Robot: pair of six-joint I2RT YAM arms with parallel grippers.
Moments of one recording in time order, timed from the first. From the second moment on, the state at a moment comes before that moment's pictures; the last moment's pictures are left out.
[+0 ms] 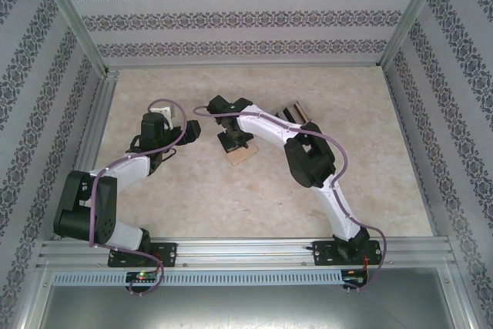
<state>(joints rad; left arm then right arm) -0.13 1.45 0.65 0.24 0.18 -0.41 0.75 2.32 1.95 -1.04 0.05 0.29</state>
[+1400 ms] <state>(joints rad) -0.16 1.18 0.56 0.12 0.32 -0.64 0.56 2.02 1.57 -0.56 -0.67 0.47</state>
